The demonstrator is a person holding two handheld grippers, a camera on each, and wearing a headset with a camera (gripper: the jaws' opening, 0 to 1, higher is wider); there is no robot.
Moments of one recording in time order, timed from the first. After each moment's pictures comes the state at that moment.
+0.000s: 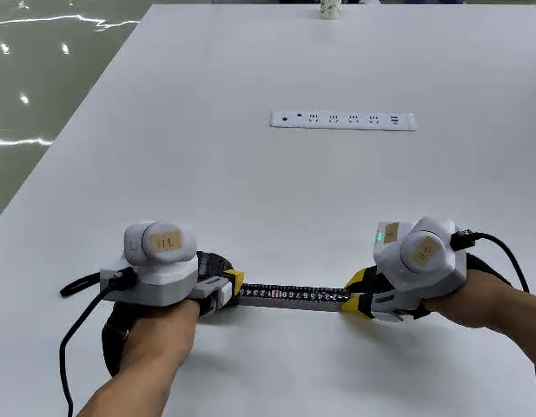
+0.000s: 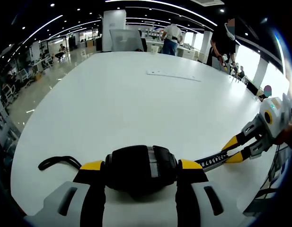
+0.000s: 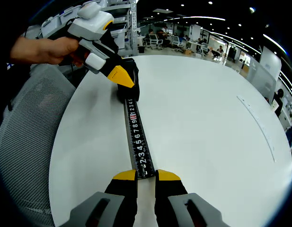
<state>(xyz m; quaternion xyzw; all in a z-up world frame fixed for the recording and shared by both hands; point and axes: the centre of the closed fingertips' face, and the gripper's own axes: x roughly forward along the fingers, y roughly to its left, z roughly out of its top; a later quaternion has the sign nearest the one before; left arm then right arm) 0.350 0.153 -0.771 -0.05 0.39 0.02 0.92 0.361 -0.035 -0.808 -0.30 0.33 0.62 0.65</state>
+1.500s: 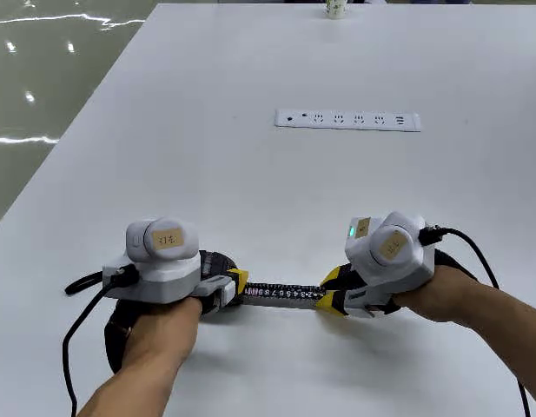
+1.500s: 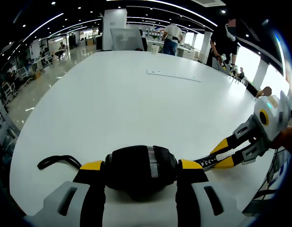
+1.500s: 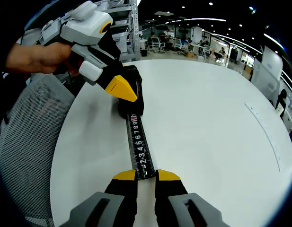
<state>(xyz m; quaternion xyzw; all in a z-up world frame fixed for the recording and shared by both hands) 0.350 0.154 -0.771 -0.05 0.39 0.02 0.92 0.356 0.006 -0.807 -0.28 0.32 0.63 0.64</state>
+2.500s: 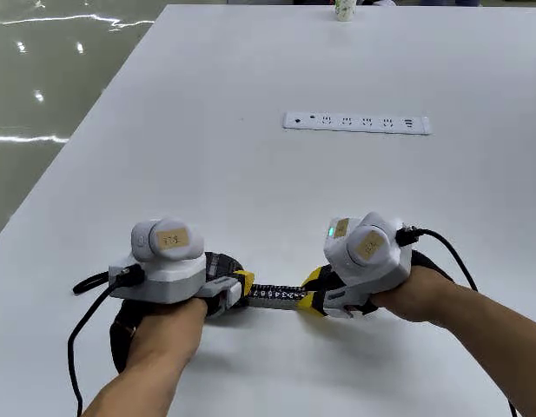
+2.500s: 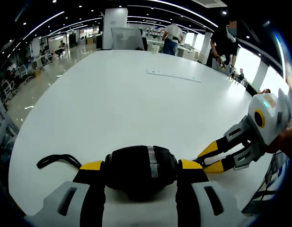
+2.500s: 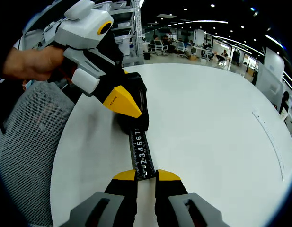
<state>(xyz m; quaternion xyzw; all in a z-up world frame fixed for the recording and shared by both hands) 0.349 0.155 -0.770 -0.06 0.39 0.02 0.92 0.351 0.041 -0.806 -0.27 0.31 0.65 0.64</state>
